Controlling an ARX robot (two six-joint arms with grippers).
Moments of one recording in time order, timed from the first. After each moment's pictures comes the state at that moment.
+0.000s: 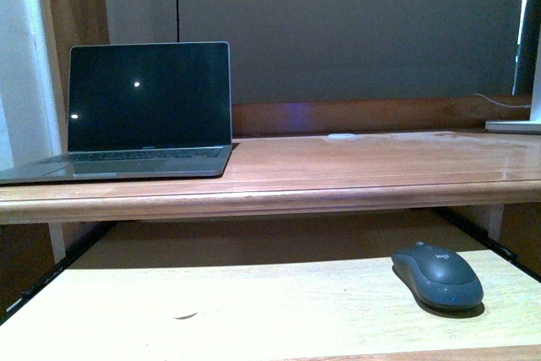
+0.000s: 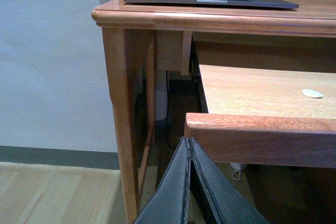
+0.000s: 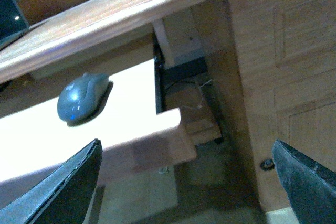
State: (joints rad) left arm -0.01 0.01 0.01 0.00 0.00 -0.01; right arm -0.08 0.52 0.06 0.39 -0.17 0.33
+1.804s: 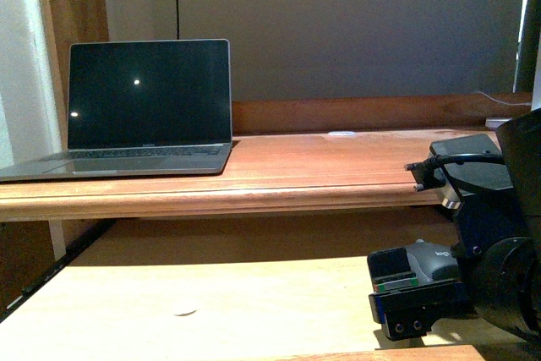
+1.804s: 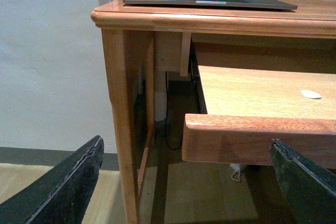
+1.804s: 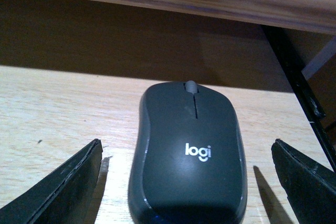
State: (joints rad) left arm -0.01 0.01 0.01 0.00 0.00 -0.01; right arm 0.52 1.58 0.76 0.44 0.41 0.03
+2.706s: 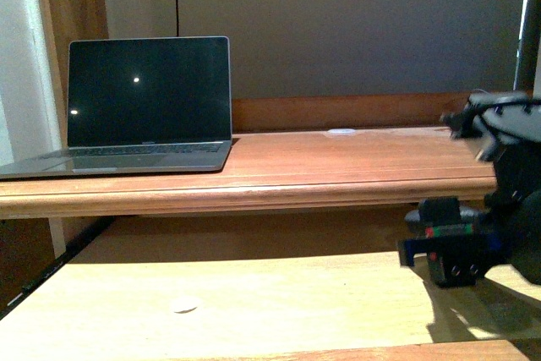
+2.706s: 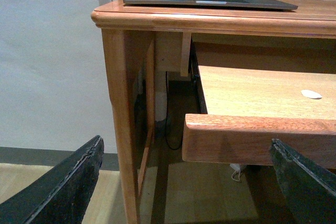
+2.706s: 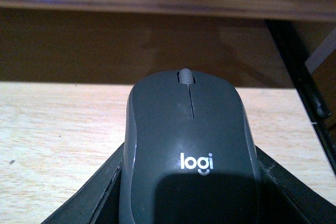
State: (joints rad) left arm -0.01 0.01 0.01 0.00 0.00 -0.01; right arm 0.46 1.39 0.80 0.29 0.24 0.08
